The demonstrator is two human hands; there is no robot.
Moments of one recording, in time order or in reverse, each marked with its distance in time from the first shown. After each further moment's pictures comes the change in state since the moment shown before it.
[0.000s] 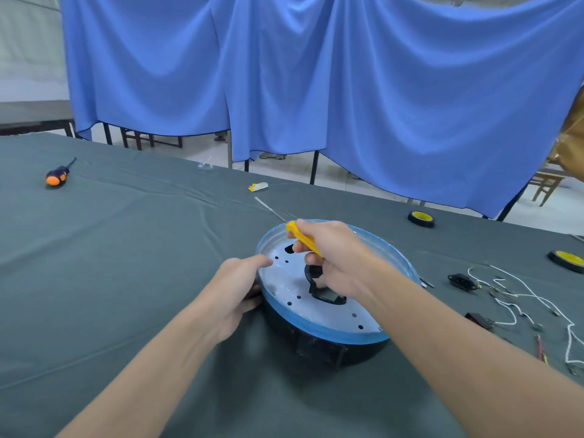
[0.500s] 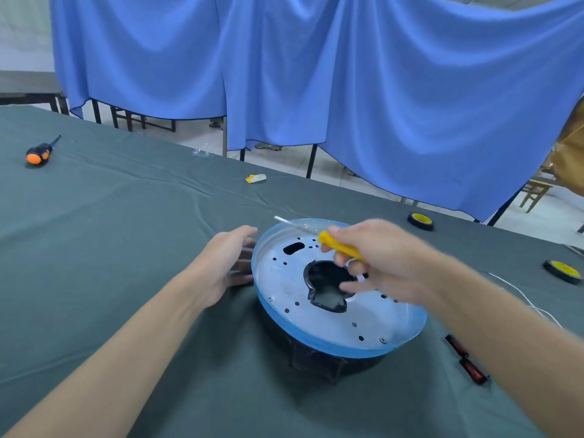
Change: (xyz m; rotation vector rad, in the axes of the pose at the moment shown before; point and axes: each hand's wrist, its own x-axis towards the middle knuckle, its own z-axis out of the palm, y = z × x) left_hand 0.045 0.015 -0.019 0.057 -0.028 0.026; right_hand -0.020 -0.011 -0.042 -0.323 -0.078 0.015
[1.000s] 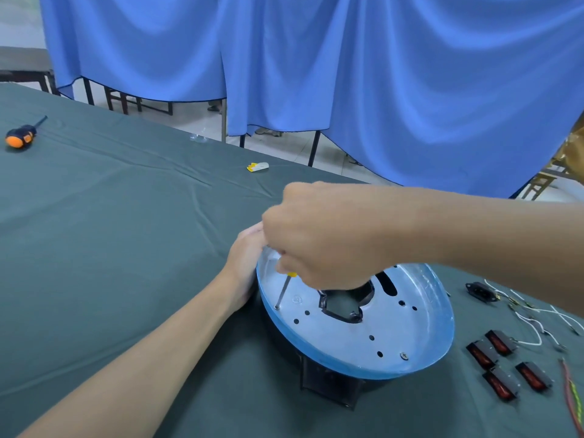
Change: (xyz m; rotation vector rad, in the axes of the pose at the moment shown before) left_hand 0.031 -0.018 0.026 -0.116 -0.098 0.186; right_hand 0.006 -0.073 0.045 -1.571 -0.090 -0.688
